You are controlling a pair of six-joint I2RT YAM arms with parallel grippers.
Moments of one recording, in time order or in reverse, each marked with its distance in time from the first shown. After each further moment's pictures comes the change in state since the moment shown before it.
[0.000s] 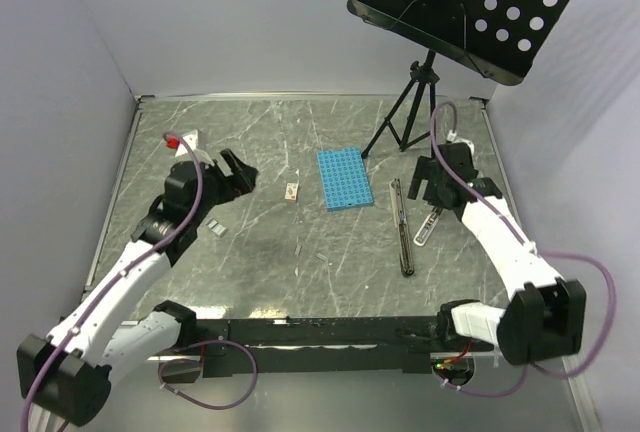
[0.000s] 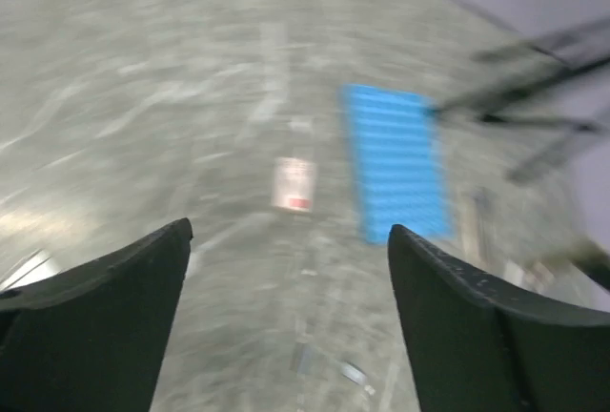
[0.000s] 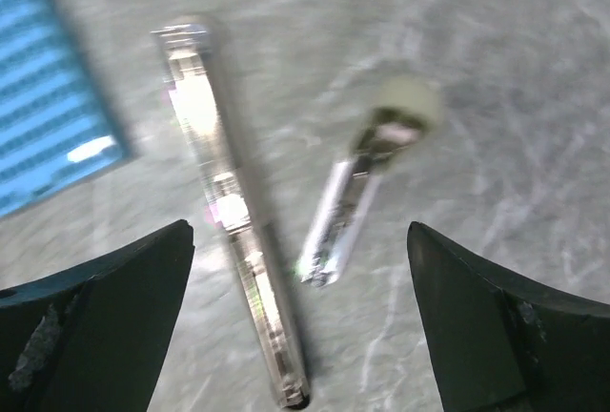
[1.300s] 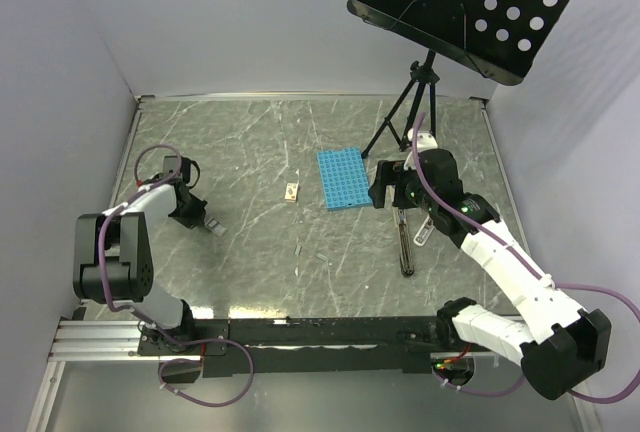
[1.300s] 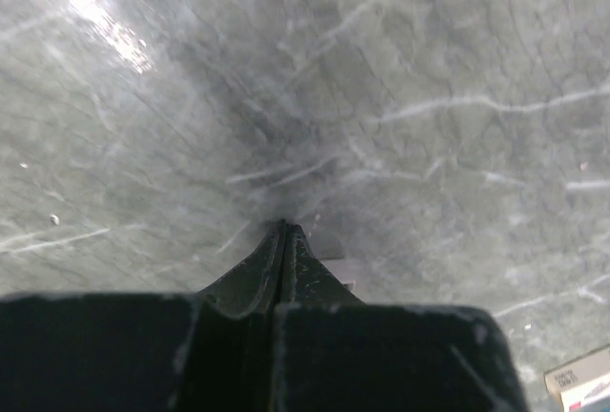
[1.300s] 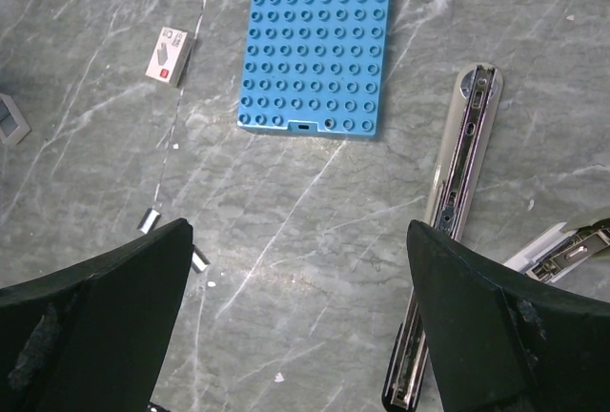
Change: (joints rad) left arm 0.436 0.667 0.105 -0.346 -0.085 -0.360; right arm 0.303 -0.199 -0.016 0.138 -0.218 -0.057
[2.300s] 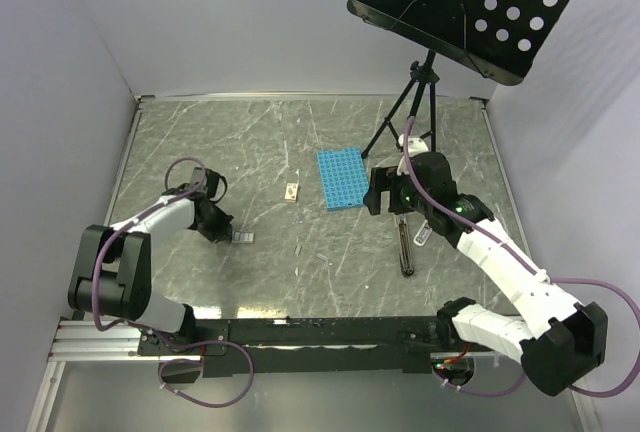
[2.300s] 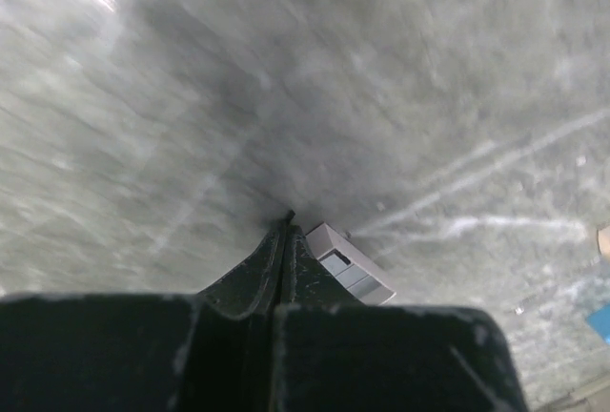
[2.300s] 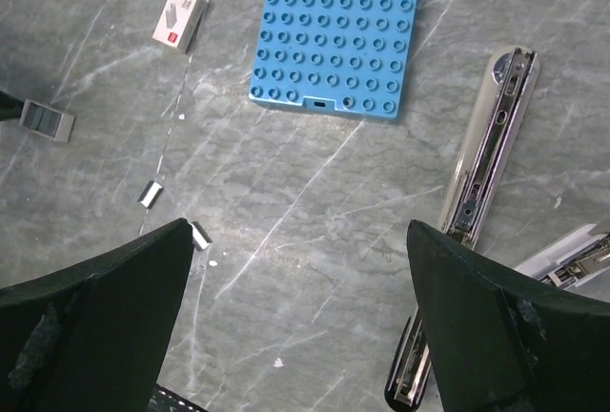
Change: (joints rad) left arm -0.207 -0.102 -0.095 -0.050 0.115 -0.095; right arm 0.020 0.019 -0.023 0.003 -0.048 -0.026
